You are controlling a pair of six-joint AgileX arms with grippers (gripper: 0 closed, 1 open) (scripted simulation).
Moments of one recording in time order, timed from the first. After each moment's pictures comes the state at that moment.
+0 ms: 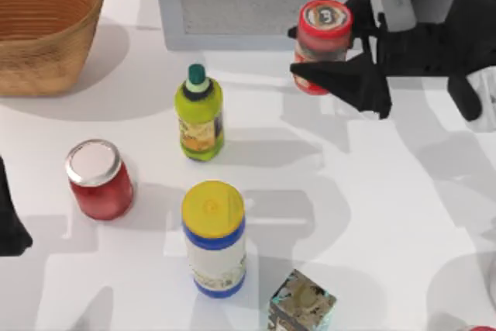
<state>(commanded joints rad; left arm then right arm) 0.00 0.00 0.00 0.00 0.00 0.00 0.24 2.12 1.13 1.06 -1.29 0.08</state>
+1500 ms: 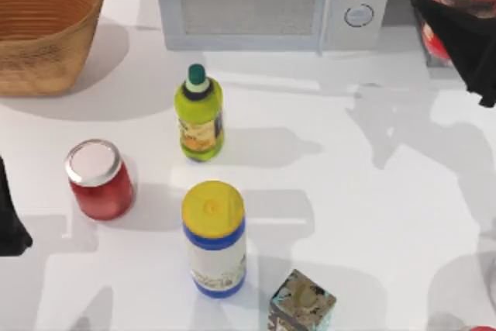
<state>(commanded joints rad) 0.00 0.00 0.00 0.00 0.00 0.00 0.13 1.23 0.66 0.61 -0.74 0.05</state>
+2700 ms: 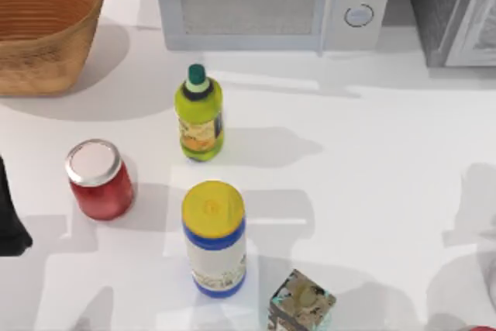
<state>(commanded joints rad) 0.00 0.00 0.00 0.00 0.00 0.00 0.03 0.16 0.09 0.09 -0.10 0.01</state>
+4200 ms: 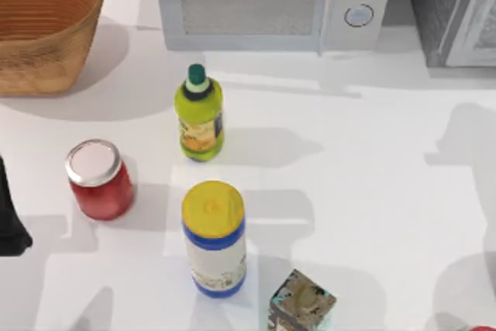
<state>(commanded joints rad) 0.00 0.00 0.00 0.00 0.00 0.00 0.10 0.64 0.84 -0.24 0.09 -0.07</state>
